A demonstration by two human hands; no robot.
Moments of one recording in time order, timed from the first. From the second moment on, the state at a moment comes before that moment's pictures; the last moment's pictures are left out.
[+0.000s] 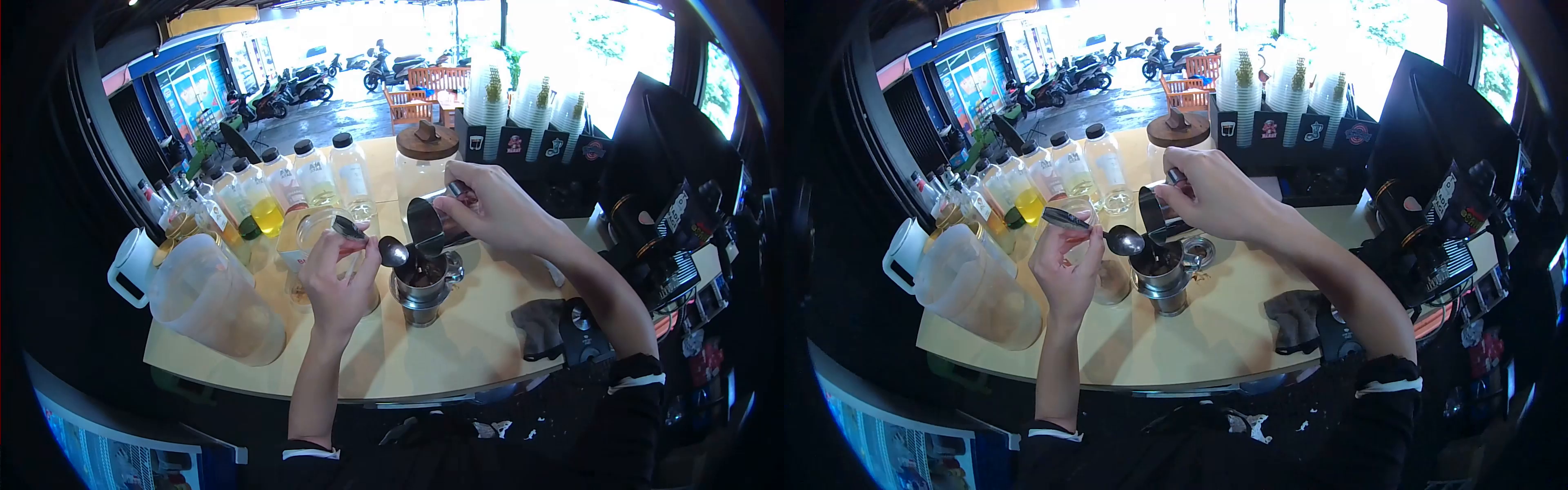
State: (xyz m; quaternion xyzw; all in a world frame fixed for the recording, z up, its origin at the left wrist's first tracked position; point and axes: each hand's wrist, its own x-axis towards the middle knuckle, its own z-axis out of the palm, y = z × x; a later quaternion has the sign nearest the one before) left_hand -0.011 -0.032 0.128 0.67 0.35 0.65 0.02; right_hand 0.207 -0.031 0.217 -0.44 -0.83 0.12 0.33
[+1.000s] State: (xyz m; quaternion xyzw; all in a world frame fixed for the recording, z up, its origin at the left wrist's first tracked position) left_hand -0.011 -0.040 0.128 0.70 0.35 0.63 0.00; right_hand 0.217 -0.033 0.209 -0.44 -0.83 0.08 0.33
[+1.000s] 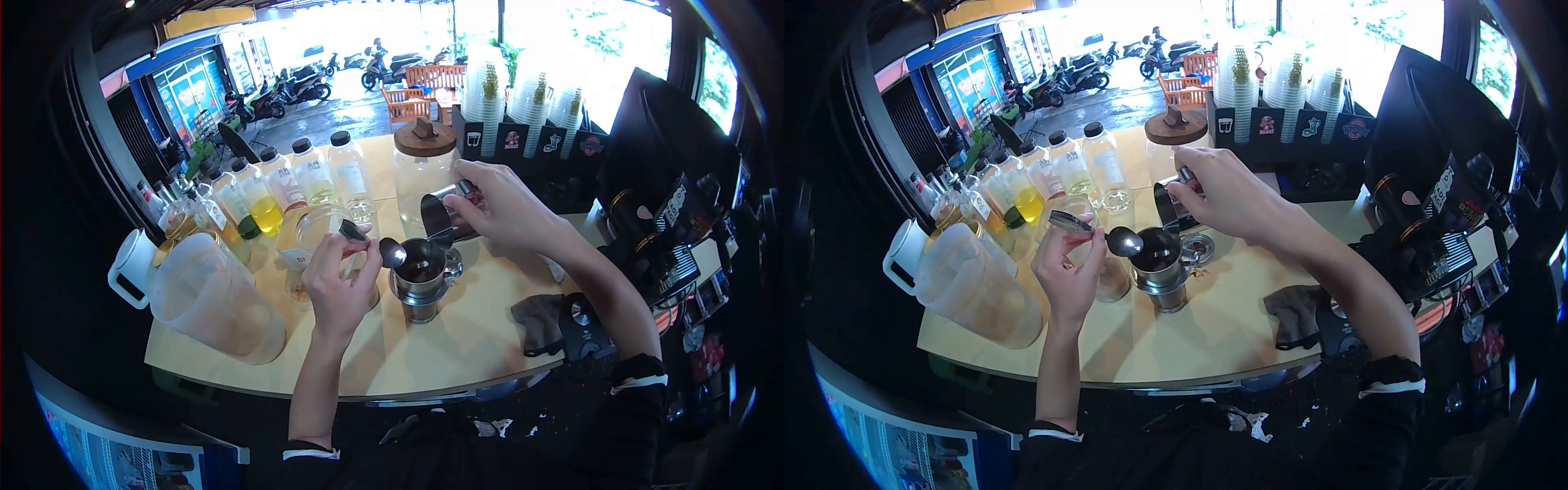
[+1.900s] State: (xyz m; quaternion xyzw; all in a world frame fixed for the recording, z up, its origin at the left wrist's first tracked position) left_hand -0.008 -0.049 0.132 0.70 0.34 0.63 -0.03; right_hand 0.195 -0.035 0.213 -0.42 -0.83 0.08 0.35
